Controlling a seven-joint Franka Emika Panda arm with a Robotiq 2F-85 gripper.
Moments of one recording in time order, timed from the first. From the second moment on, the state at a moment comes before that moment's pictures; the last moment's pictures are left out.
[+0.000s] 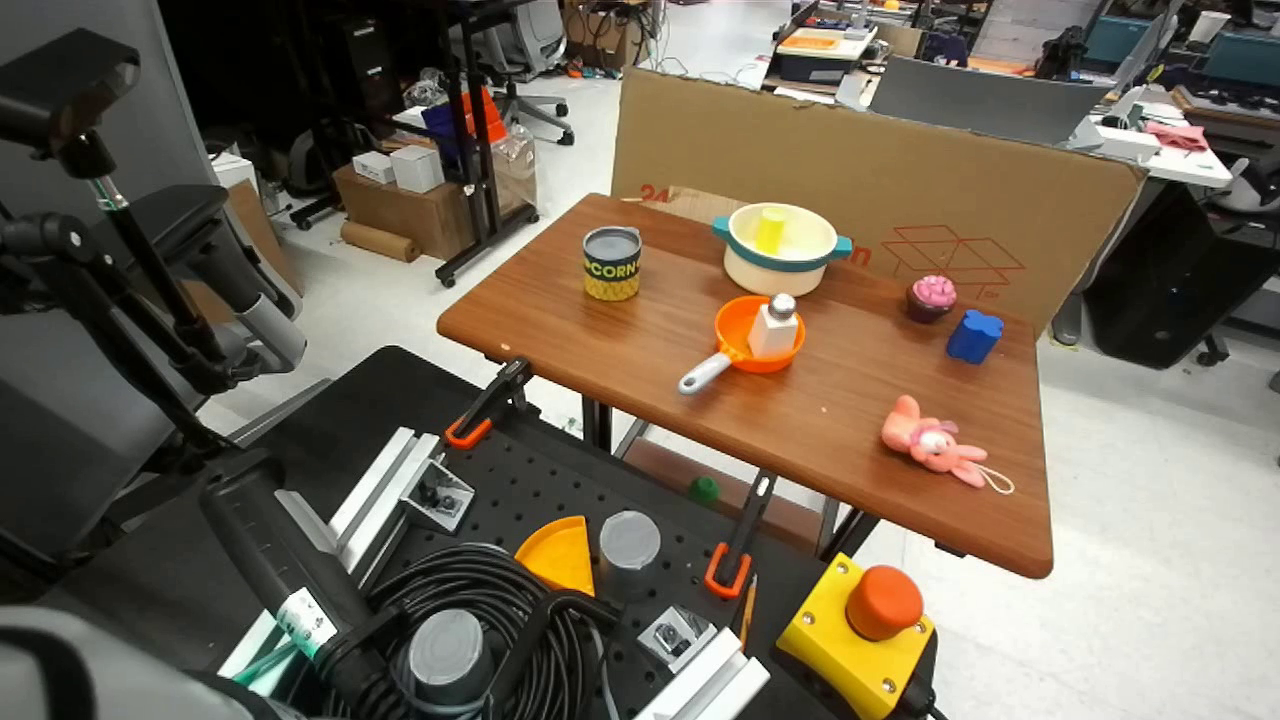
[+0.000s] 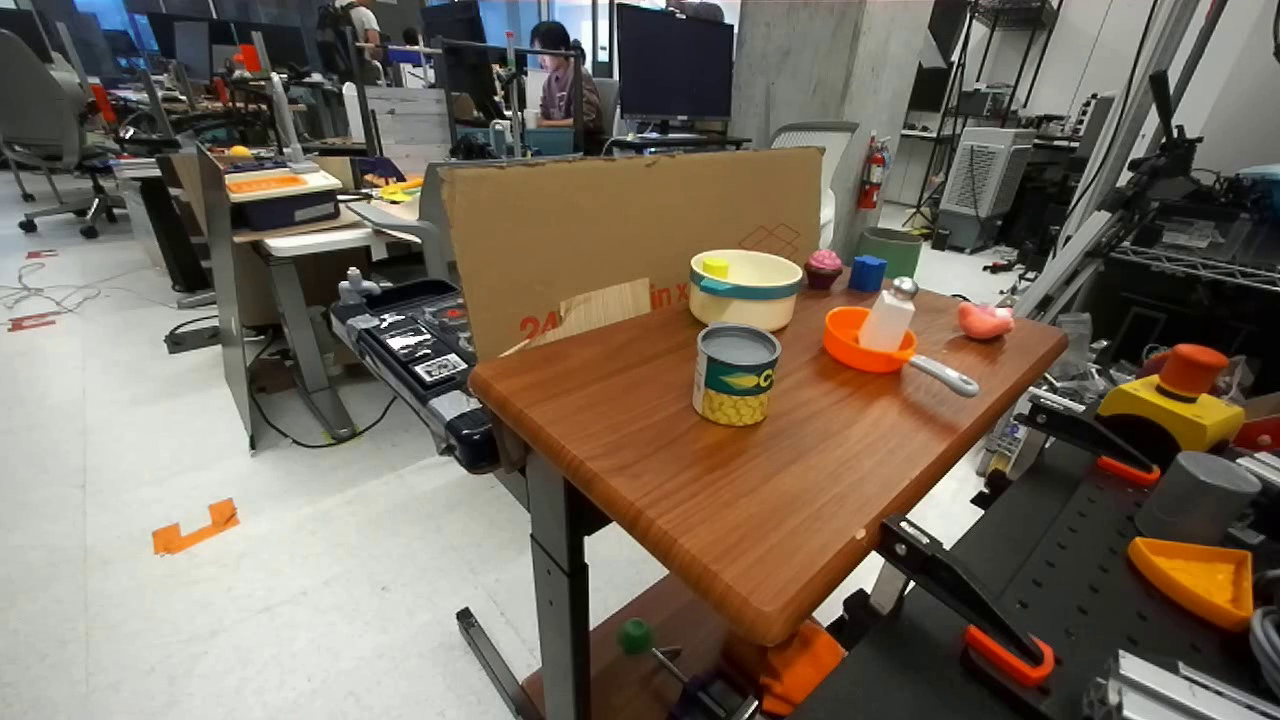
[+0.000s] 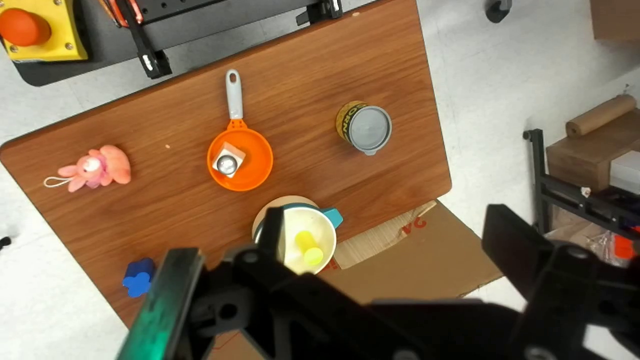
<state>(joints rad) -0.01 -0.44 -0.10 -2.24 0.21 1.84 0.08</state>
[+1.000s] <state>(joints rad) -0.12 -0.40 -0.11 -2.20 0.00 2.09 0.09</state>
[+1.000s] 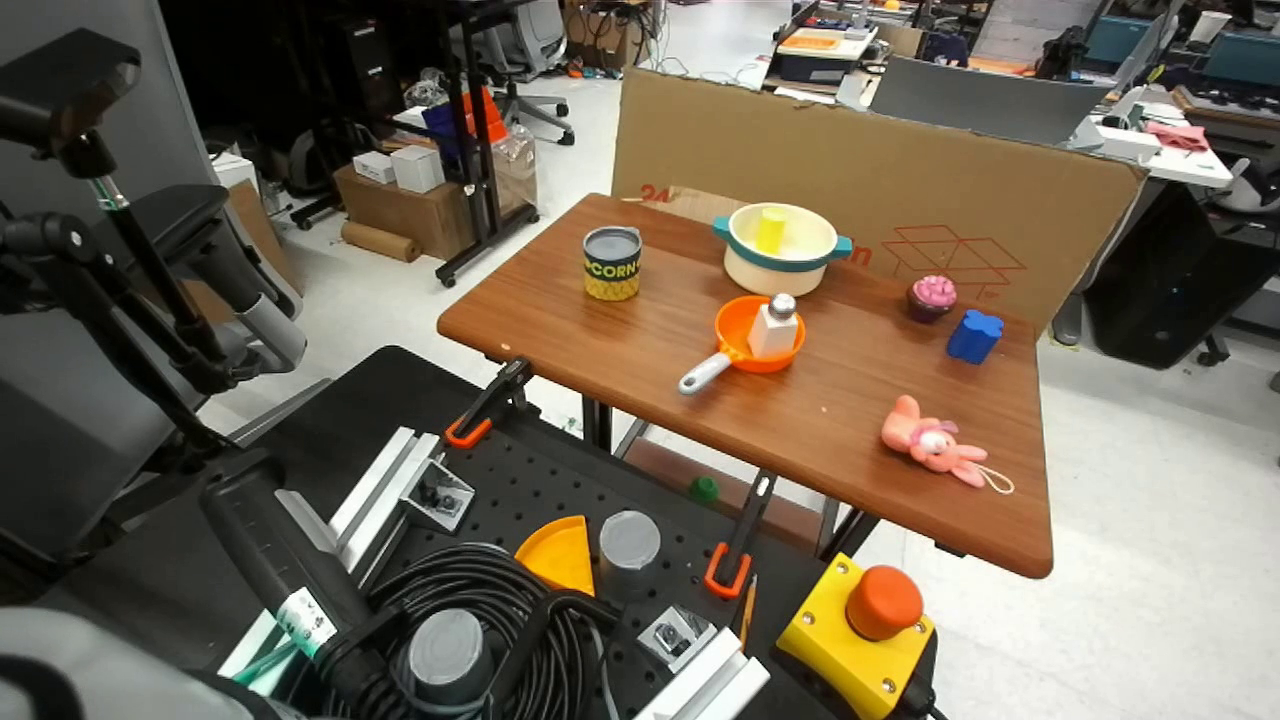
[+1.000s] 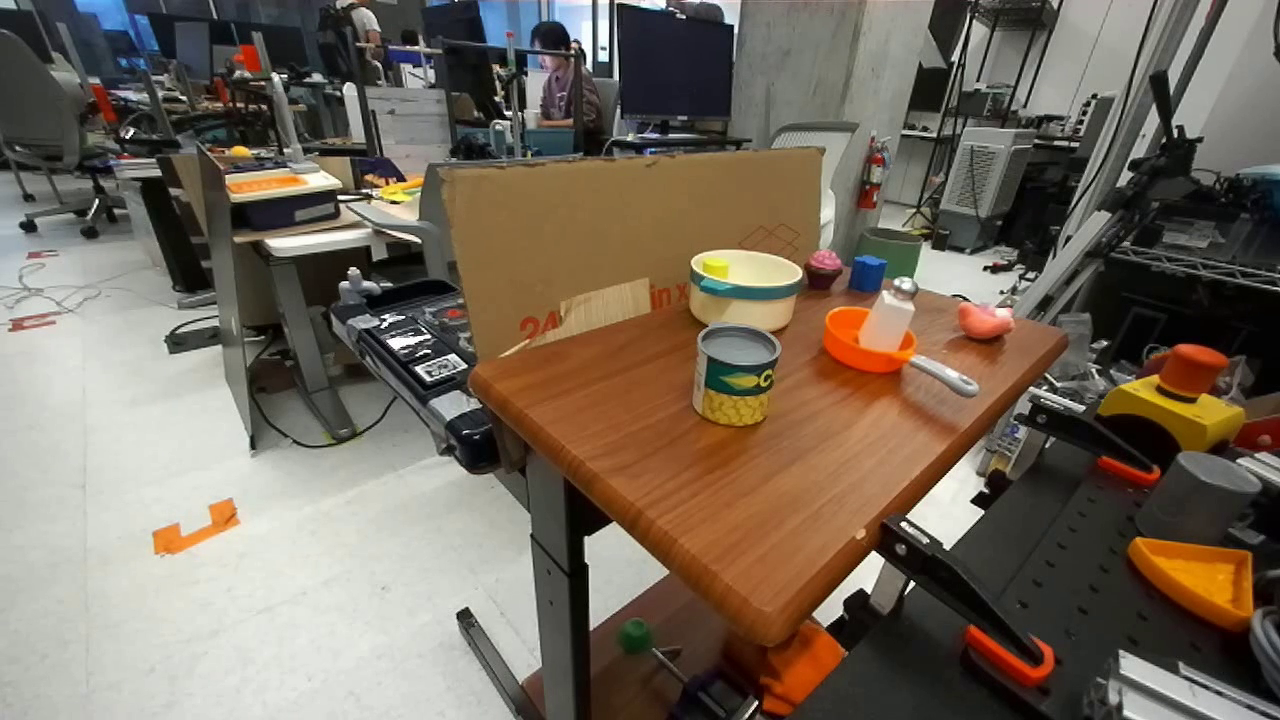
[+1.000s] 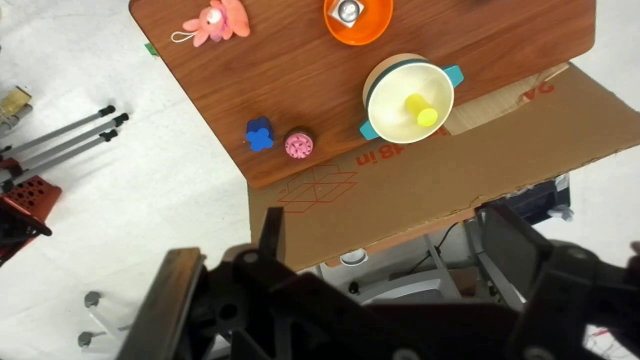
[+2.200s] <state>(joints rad) -0.16 0.07 -0.16 -1.78 0.09 1.82 0.31</state>
